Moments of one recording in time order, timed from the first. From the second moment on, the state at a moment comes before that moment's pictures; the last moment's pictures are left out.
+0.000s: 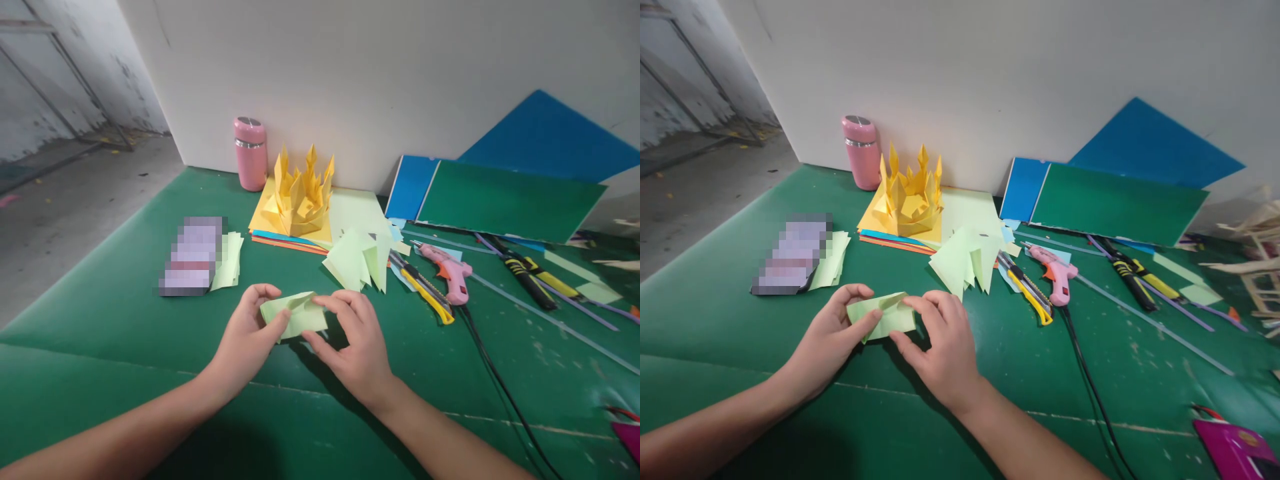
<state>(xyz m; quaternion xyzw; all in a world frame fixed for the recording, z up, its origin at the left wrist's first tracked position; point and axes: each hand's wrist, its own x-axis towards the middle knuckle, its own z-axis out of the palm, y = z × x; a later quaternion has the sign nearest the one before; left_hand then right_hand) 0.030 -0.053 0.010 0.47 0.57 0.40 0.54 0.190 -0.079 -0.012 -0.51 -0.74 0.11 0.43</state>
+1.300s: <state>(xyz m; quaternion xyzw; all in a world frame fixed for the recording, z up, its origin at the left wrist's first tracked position) 0.032 -0.056 0.010 0.49 0.50 0.40 0.60 0.192 -0.076 -0.011 -0.54 -0.67 0.10 0.50</state>
